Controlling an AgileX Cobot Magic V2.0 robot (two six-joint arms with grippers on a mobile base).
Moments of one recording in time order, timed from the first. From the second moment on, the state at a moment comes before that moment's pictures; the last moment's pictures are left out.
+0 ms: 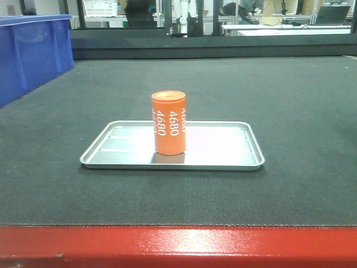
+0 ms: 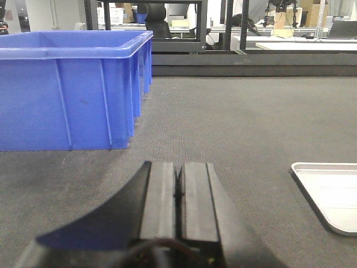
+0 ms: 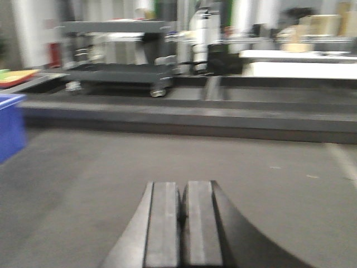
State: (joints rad) left arm -0.10 -0.01 0.03 0.00 0.00 0.00; right arm 0.09 0.76 -0.75 -0.46 0.02 0.52
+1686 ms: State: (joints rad) left arm -0.10 -0.01 0.03 0.00 -0.01 0.00; right arm 0.03 -0.01 0.03 0.00 -0.05 0.14
